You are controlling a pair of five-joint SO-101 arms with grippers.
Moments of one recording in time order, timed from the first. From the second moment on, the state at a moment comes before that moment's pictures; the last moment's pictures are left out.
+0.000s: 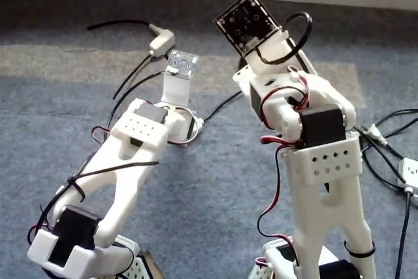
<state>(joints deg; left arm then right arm) 13.8 -1.5 34.0 47.7 6.6 -17.5 -26.6 2.1 64.4 33.4</state>
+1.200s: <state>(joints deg) -21.0 -18.2 -20.8 89.5 6.5 -14.7 -20.0 1.9 63.5 -6.9</state>
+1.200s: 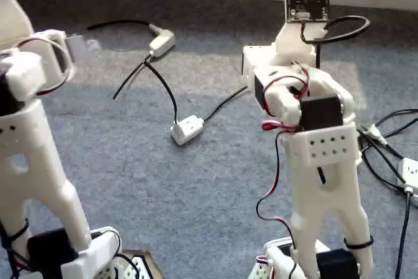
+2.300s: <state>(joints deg) -39.4 -19.1 13.3 87.5 6.5 -33.1 43.3 -37.8 85.0 -69.2</state>
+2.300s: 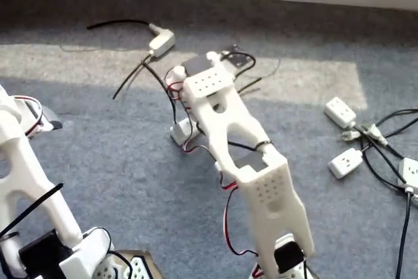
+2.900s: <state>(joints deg) -39.4 -19.1 16.0 86.0 6.5 -36.6 51.5 -38.7 80.2 -69.4</state>
